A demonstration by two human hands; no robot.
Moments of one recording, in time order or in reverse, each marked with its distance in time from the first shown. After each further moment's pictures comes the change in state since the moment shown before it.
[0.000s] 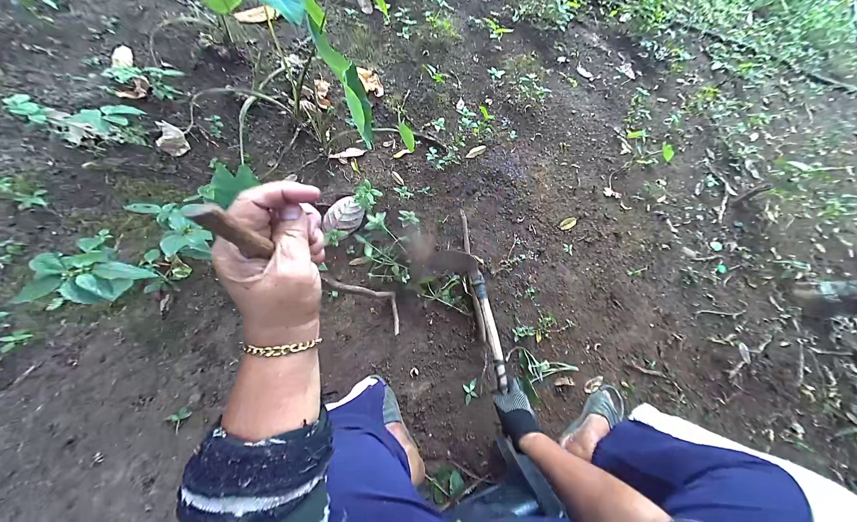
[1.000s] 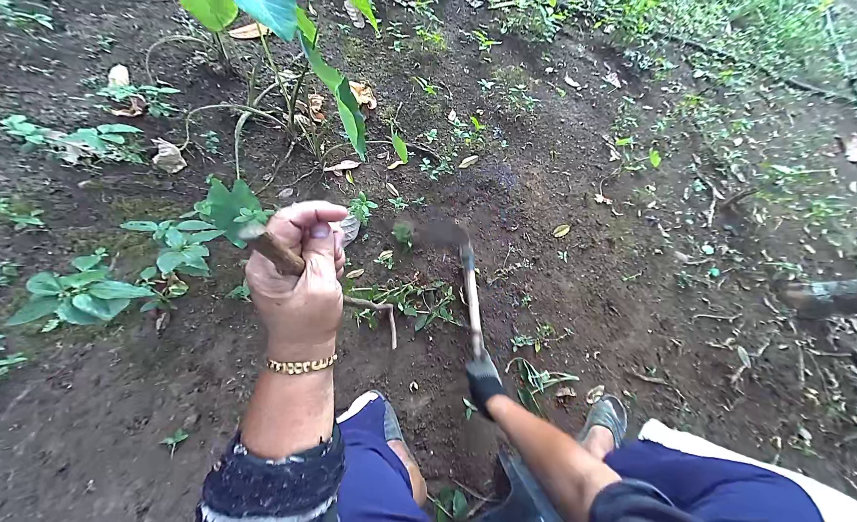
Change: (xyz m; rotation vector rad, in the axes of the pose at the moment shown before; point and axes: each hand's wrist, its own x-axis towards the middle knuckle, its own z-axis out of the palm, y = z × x) left_hand -0.001 0.005 0.018 0.006 -0.050 0.009; right_hand 0.023 -0.089 0.005 -0.120 0.000 -0.305
